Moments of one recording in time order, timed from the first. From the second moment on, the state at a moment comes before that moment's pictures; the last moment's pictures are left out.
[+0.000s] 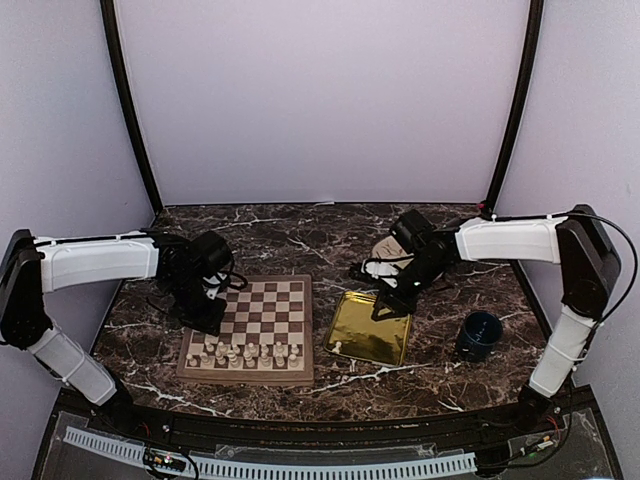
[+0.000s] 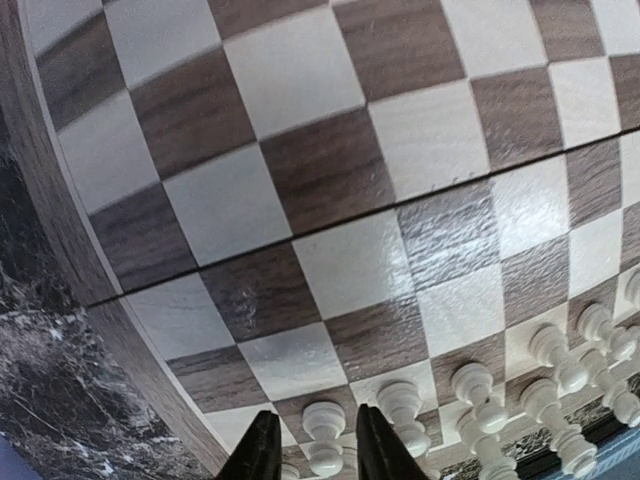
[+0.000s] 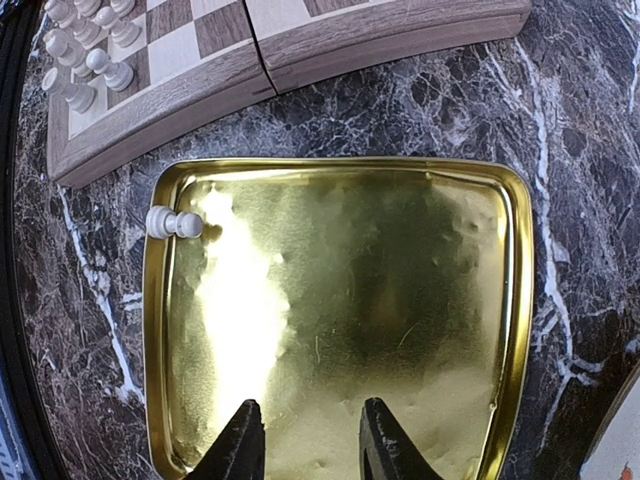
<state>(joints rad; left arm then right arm) -0.65 1.49 0.97 -0.97 -0.02 -0.41 0.66 1.75 1.16 -0.64 -0.45 -0.57</state>
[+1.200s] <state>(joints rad) -1.05 2.05 1.58 -0.75 0.07 -0.35 0.49 1.72 1.20 -0.60 -0.36 -0.46</state>
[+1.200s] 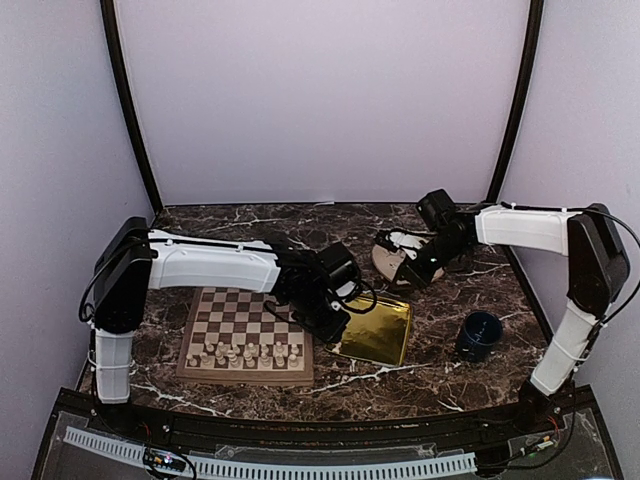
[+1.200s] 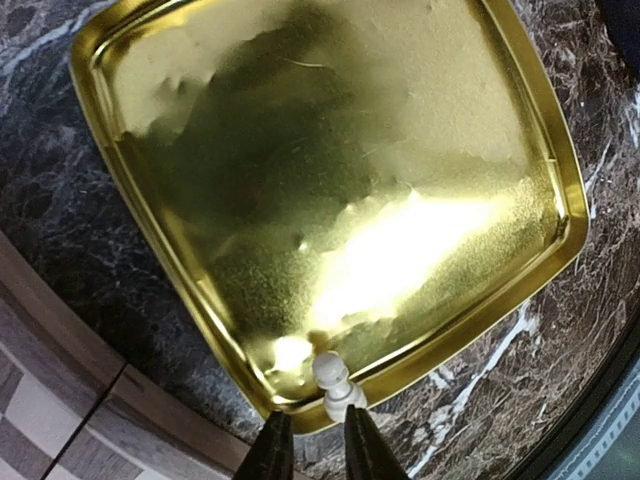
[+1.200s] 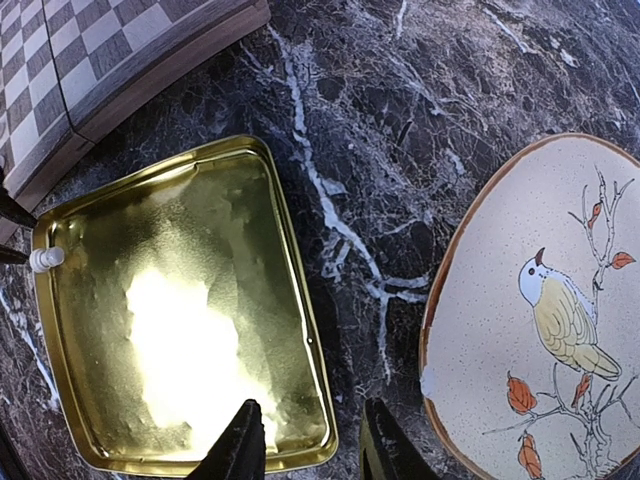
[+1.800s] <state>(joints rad) -1.06 2.18 1.67 -0.75 0.10 -0.40 0.48 1.72 1.19 -0.60 -0.37 -0.47</state>
